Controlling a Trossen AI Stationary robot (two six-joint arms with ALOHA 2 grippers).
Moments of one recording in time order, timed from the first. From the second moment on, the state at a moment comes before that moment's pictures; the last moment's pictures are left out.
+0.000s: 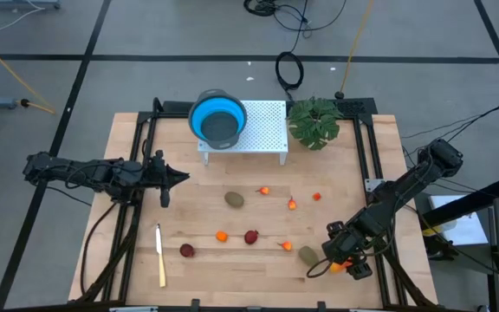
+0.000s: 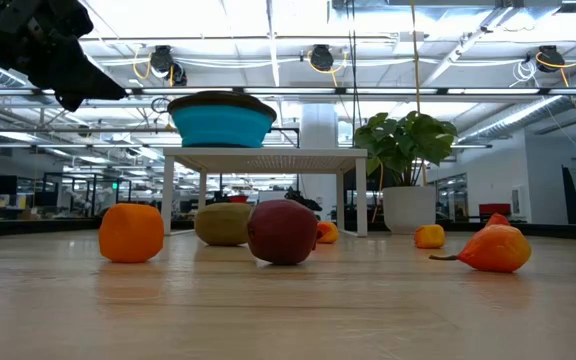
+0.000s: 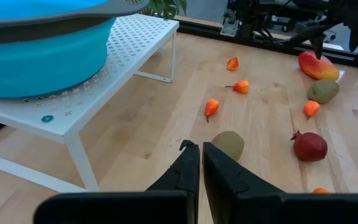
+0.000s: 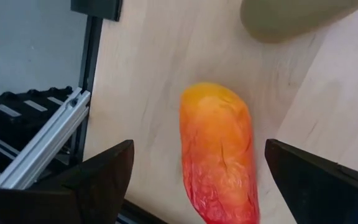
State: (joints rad) left arm -0.15 0.40 0.37 -0.35 -0.34 -0.25; right arm 0.71 1.38 0.88 -0.77 -0.32 0.46
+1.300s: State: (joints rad) left arm -0.15 0.40 0.37 -0.35 -0.34 -0.28; right arm 0.76 1.38 0.67 -0.68 -0.24 0.51
